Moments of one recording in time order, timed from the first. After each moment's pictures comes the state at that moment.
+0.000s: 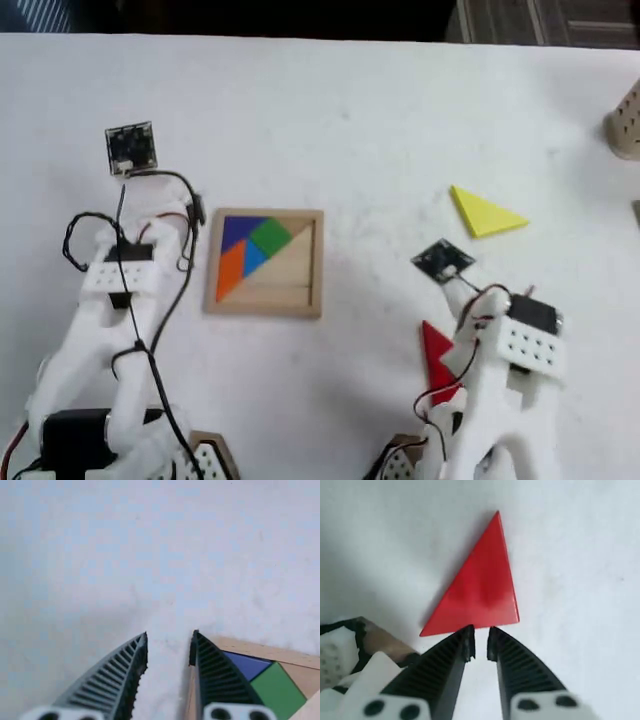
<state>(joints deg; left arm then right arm) -8.2 -18.7 54.8 19.6 8.6 17.3 -43.2 62.2 77.6 60.5</state>
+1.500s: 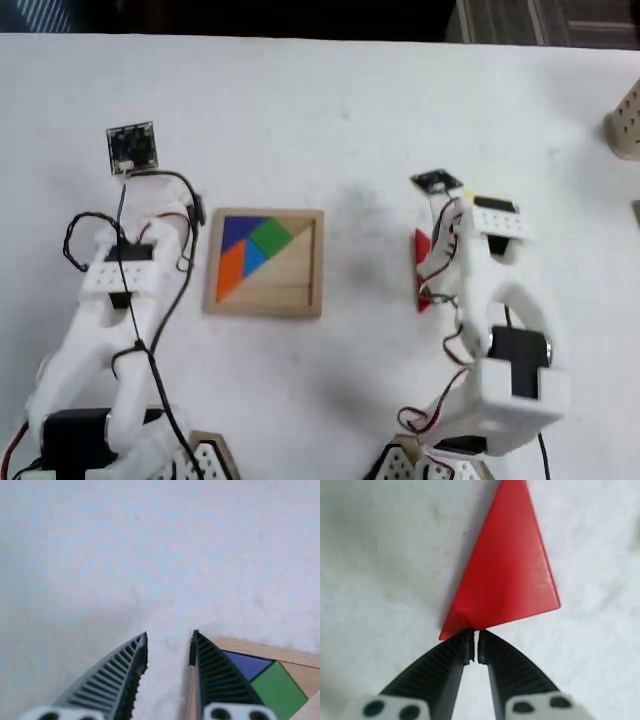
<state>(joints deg) -8.2 -18.7 54.8 19.6 8.0 5.5 8.9 26.3 67.5 33.5</state>
